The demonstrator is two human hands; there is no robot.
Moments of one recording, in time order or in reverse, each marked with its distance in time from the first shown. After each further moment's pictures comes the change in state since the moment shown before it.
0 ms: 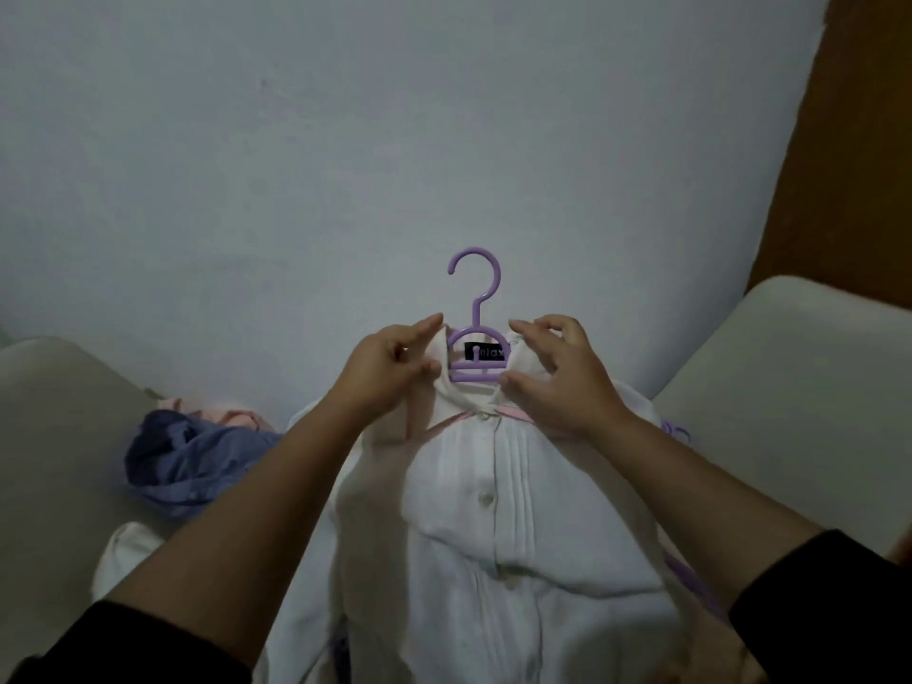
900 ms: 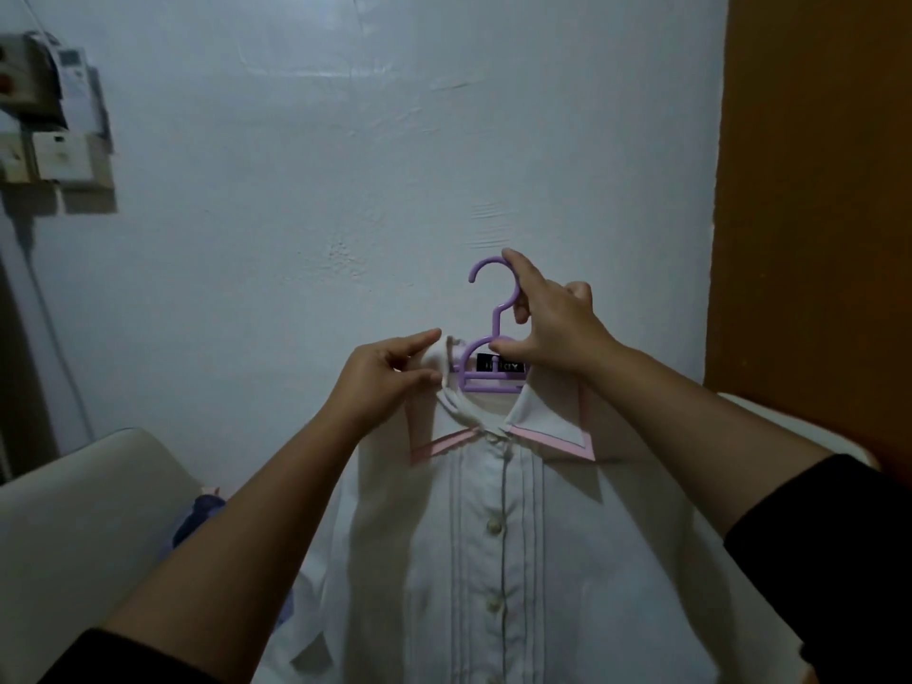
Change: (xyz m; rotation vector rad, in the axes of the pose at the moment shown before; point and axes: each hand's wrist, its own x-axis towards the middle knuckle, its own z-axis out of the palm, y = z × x) left_hand -0.047 0.122 -0.082 -0.199 0.209 0.267; right_hand 0.022 -0.160 -0.143 -0.387 0.159 -0.405
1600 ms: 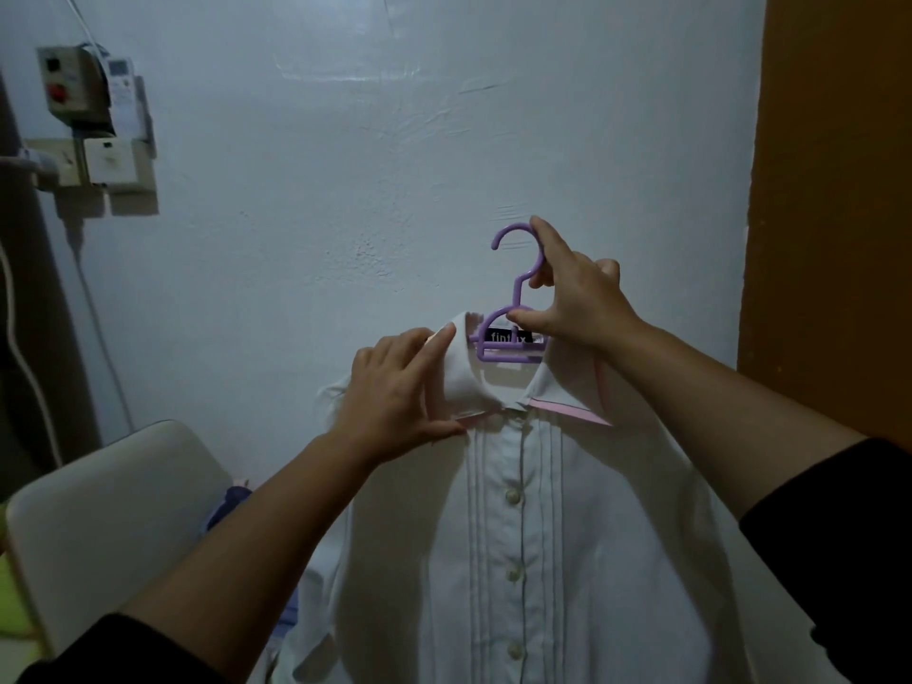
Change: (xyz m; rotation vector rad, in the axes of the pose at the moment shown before) left_hand -0.018 -0.021 -0.018 0.946 0.076 0.497; right_hand 0.026 -0.005 -0.004 -0.023 0.106 -0.008
